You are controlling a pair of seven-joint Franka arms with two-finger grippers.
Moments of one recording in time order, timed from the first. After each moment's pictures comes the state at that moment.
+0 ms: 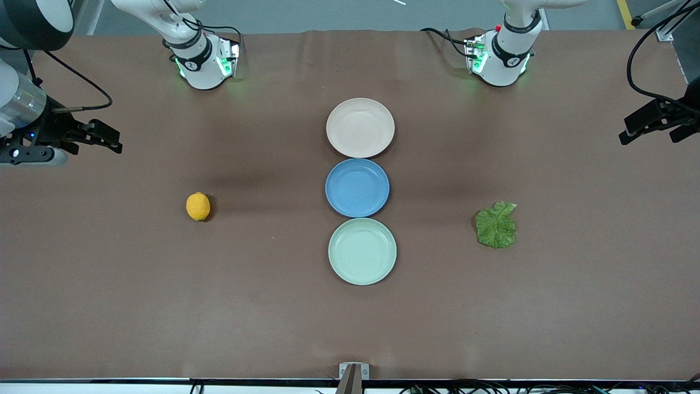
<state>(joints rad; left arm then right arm) -0.04 -0.01 0.05 -1.51 -0.04 1.53 -0.04 0.02 -0.11 -0.02 -1.84 0.00 1.68 -0.01</state>
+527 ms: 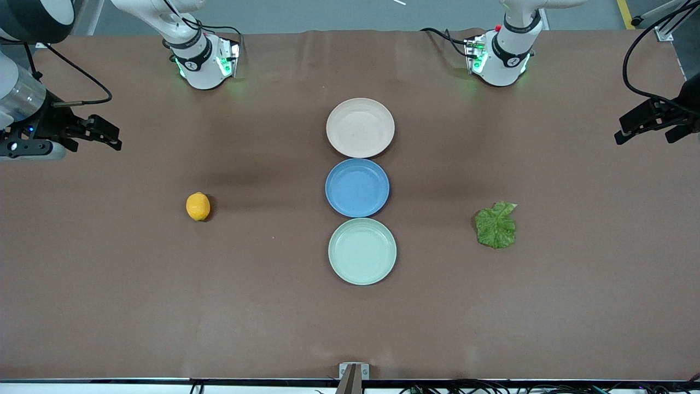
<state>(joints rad) -0.04 -0.01 0.03 -1.51 -0.04 1.53 -0.04 0.02 -0.13 -0.02 -1.87 0.00 1.70 -0.01</state>
